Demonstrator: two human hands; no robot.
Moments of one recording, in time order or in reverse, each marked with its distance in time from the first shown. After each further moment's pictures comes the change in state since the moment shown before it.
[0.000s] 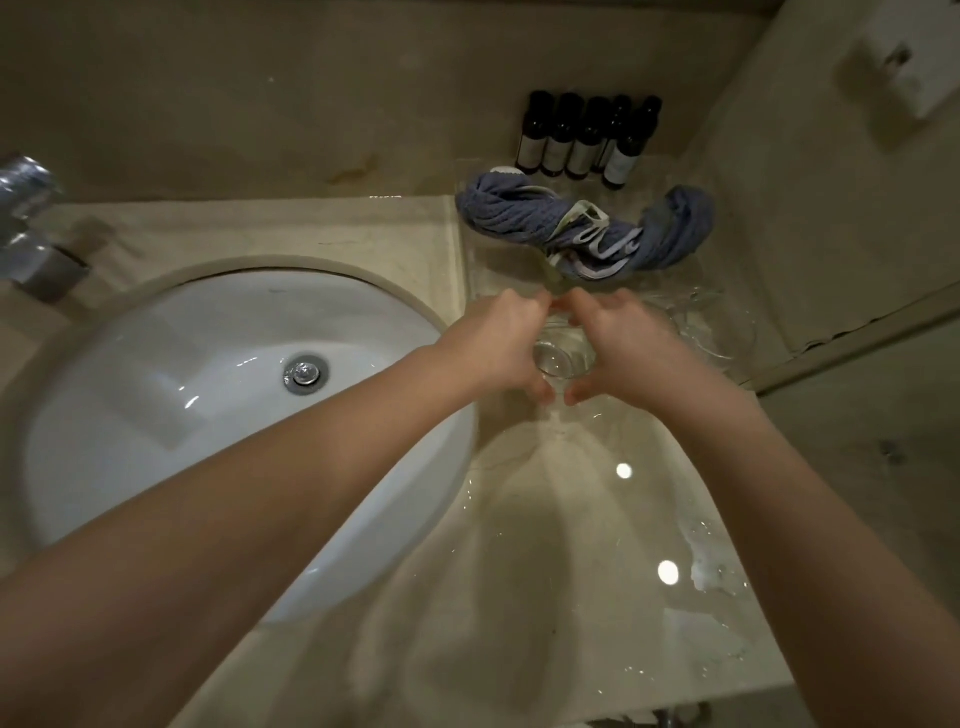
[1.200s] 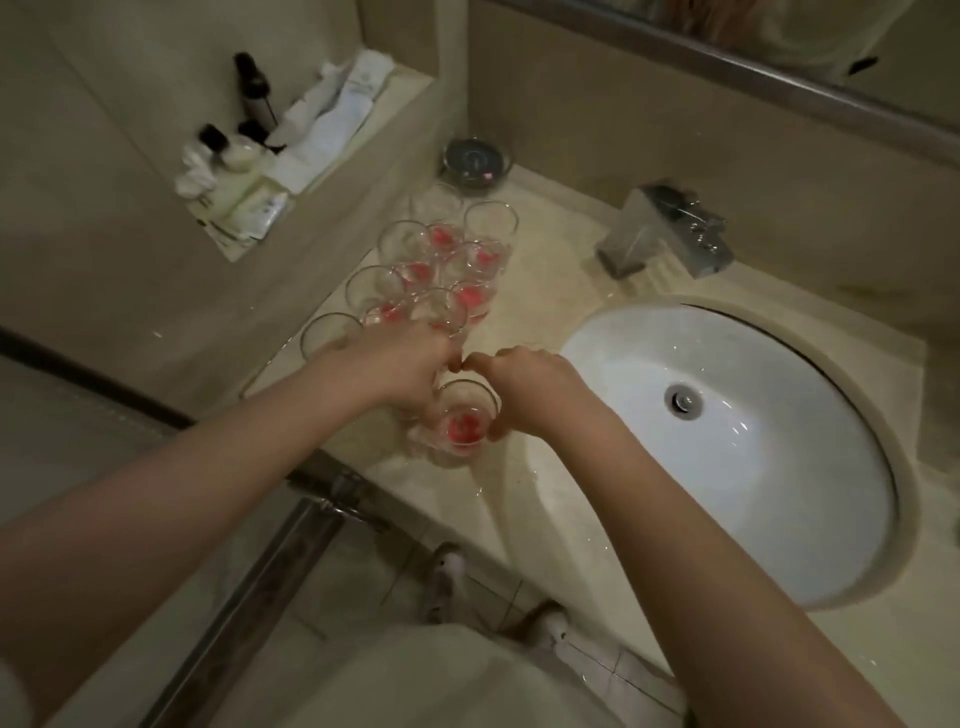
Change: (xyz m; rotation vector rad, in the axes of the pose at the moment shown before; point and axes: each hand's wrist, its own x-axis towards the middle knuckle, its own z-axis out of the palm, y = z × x) left_hand -0.478 -0.313 -0.091 0.124 -0.045 -0.612; right_hand -0.033 -0.540 0.045 -0.310 -0.100 -0.735
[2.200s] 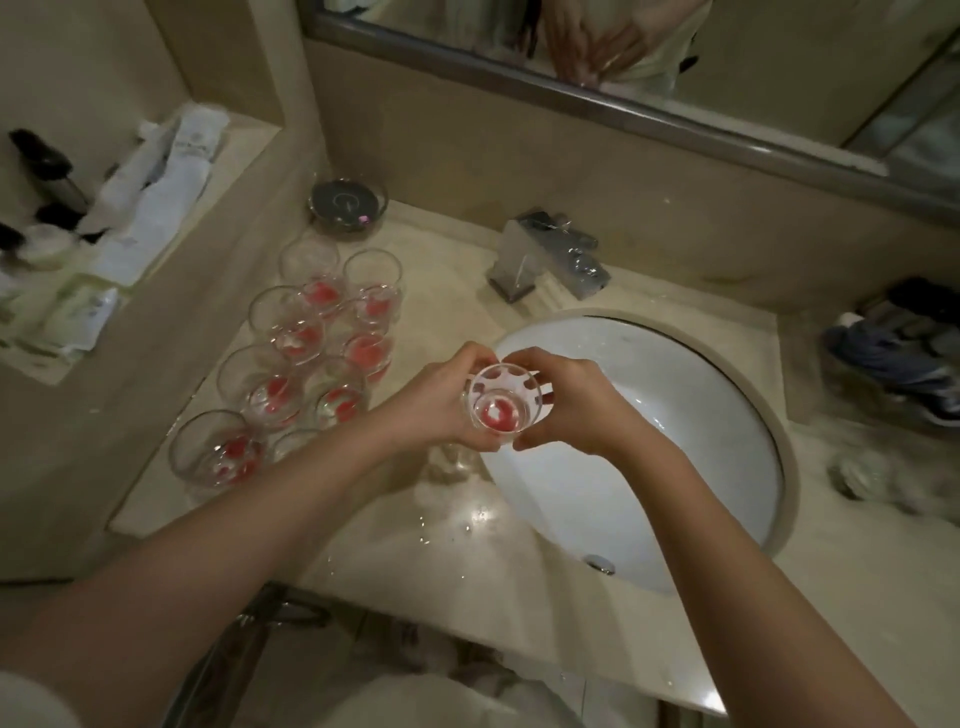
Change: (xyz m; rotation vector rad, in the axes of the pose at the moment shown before) left_hand 0.082 0.066 0.000 -0.784 0.108 0.317; right_hand -0.052 0.103 -0.007 0.750 0.237 0.310
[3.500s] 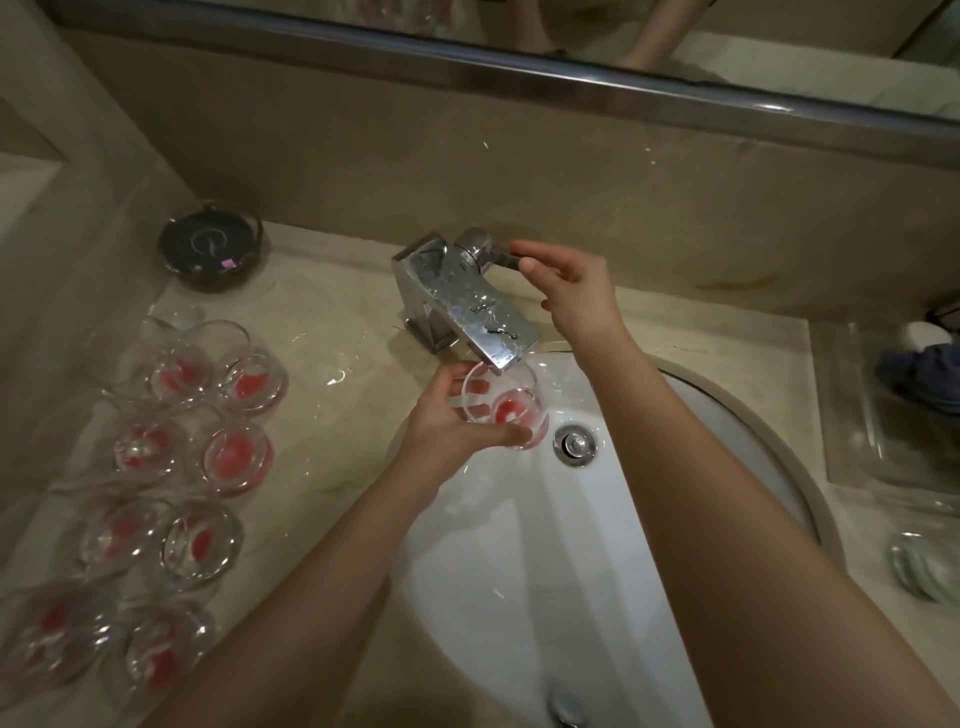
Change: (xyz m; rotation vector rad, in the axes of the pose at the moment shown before) left_hand 0.162 0.006 0.080 -0.693 0.311 -0.325; right_hand 0.176 0.122 -0.084 0.723 0.462 0.064
